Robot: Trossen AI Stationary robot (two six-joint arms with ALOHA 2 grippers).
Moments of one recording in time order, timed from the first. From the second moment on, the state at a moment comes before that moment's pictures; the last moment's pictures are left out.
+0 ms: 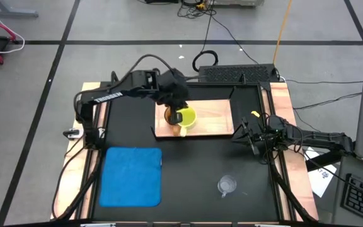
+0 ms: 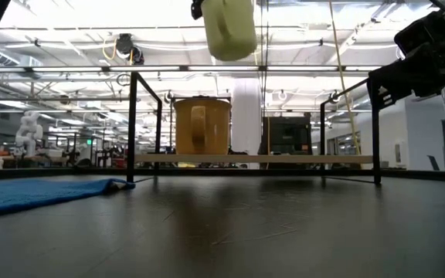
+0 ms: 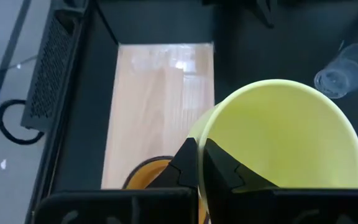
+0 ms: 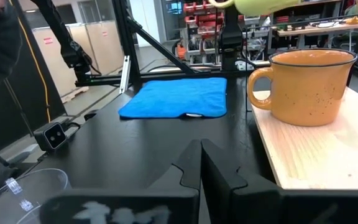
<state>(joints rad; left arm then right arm) 0.17 1.85 2.14 -1.17 0.04 0.12 -0.19 0.17 0.02 0.03 -0.41 0.10</state>
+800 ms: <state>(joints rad) 0.16 1.37 1.38 -0.62 0.05 0.02 -0.19 0.17 0.02 0.04 -0.41 0.10</state>
